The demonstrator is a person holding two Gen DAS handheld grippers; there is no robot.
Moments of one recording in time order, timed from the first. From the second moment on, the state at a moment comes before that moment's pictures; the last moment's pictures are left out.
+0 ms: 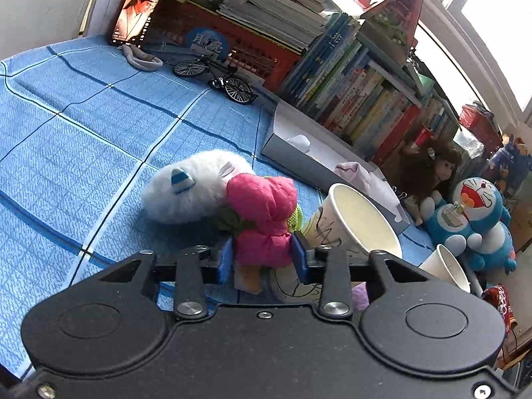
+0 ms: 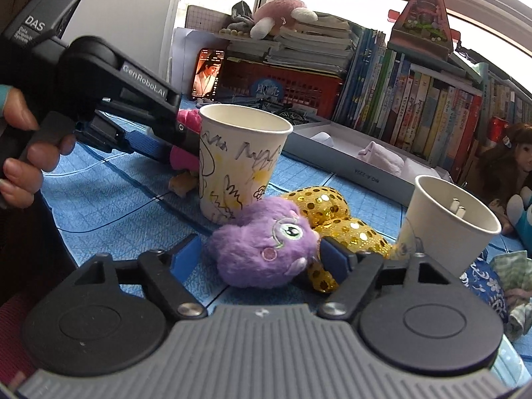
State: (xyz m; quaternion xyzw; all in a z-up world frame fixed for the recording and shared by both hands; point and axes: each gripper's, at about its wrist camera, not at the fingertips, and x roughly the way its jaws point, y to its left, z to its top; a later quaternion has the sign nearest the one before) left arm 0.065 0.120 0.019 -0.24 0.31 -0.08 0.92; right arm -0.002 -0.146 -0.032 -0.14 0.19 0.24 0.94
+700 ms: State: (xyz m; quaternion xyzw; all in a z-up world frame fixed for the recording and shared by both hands) left arm 0.009 0.114 0.042 -0.11 0.29 -0.07 0.95; right arm -0.013 -0.168 -0.020 -0.11 0.18 0.23 0.95
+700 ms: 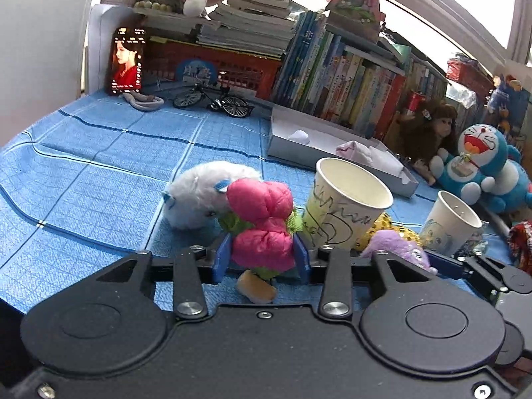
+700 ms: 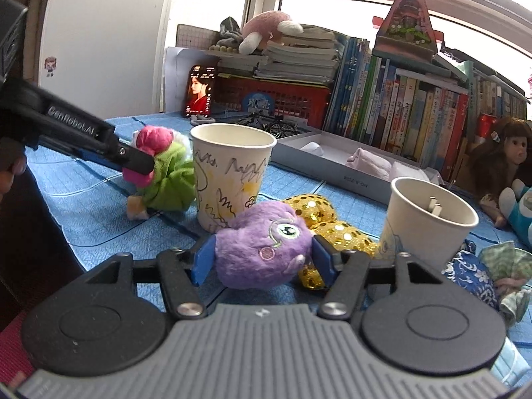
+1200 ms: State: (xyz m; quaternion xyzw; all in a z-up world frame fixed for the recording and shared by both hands) left arm 0.046 0.100 0.019 -0.12 0.30 -0.06 0.94; right arm -0.005 -0.167 -0.026 -0.10 0.19 0.22 0.95
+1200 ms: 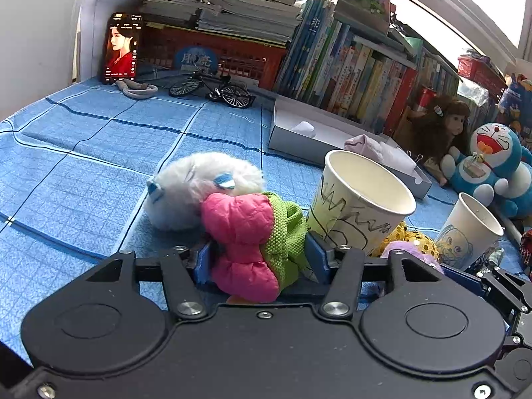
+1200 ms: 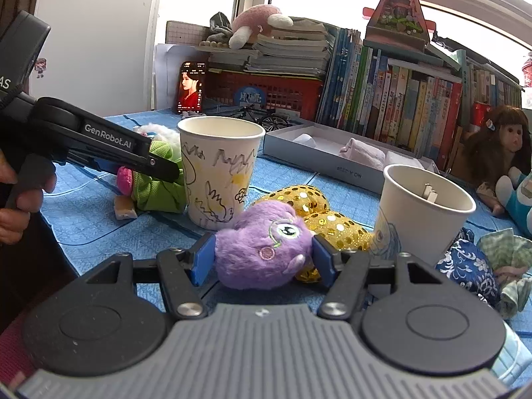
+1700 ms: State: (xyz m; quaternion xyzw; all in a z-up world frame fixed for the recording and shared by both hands) left arm 0.036 0.102 0.061 -0.10 0.26 -0.08 0.96; right arm -0.008 -0.174 -0.004 -0.08 0.17 0.22 0.96
